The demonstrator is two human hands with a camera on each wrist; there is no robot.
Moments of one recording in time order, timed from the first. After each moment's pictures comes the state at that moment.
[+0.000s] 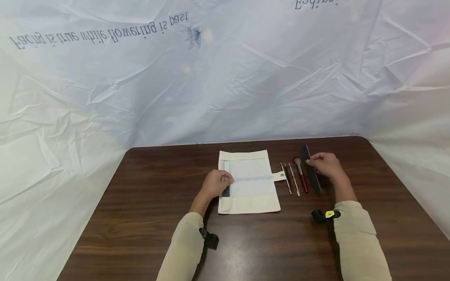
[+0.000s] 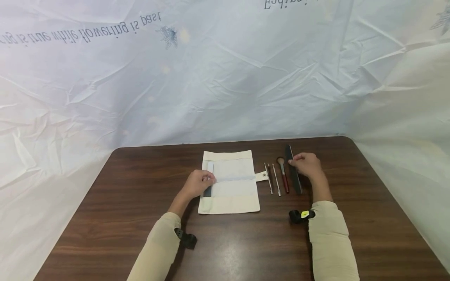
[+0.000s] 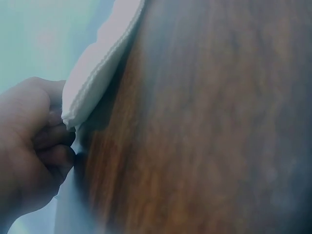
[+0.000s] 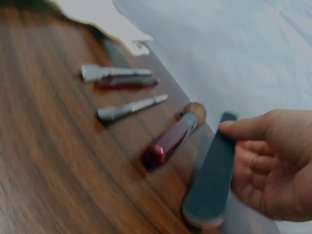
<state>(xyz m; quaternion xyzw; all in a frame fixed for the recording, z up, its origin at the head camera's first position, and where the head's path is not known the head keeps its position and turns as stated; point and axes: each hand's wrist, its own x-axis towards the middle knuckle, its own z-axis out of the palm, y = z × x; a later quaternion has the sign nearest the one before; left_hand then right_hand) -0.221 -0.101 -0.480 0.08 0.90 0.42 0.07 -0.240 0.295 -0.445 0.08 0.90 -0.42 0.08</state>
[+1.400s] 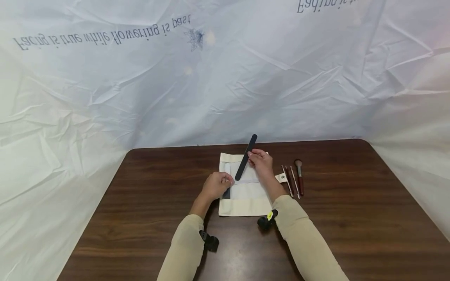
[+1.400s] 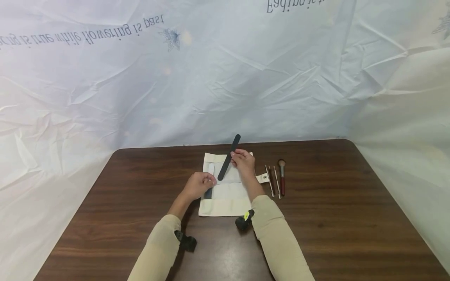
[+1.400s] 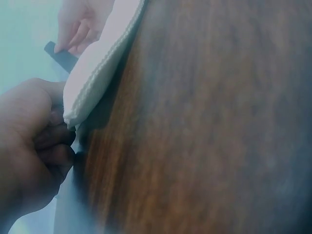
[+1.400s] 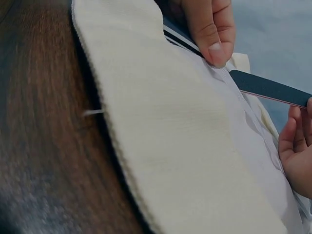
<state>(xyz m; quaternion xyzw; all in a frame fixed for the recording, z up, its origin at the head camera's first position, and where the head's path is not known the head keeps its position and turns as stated) -0.219 -0.102 -0.478 0.08 0.90 0.43 0.07 -0.280 0.090 -0.482 0.12 0.57 -0.81 0.00</state>
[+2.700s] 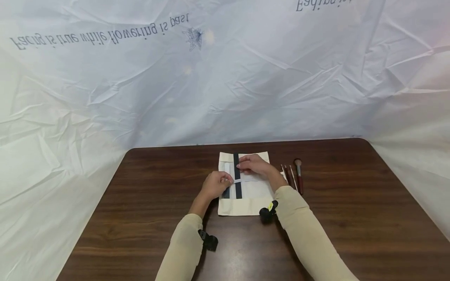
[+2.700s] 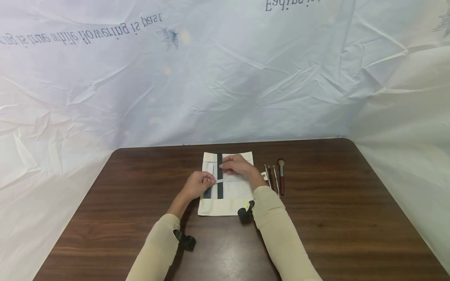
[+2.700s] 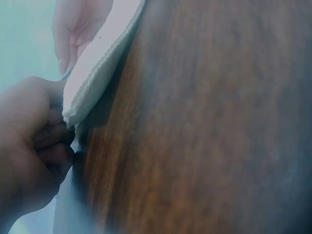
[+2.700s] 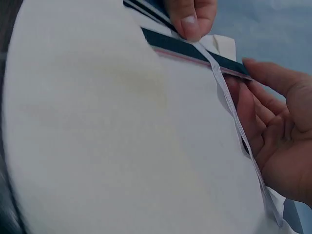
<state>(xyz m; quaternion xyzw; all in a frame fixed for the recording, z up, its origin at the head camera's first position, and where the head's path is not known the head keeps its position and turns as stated) -0.223 -0.103 -0.478 0.09 0.90 0.43 0.07 -0.288 0.098 -0.468 -0.04 0.74 -0.62 0.26</state>
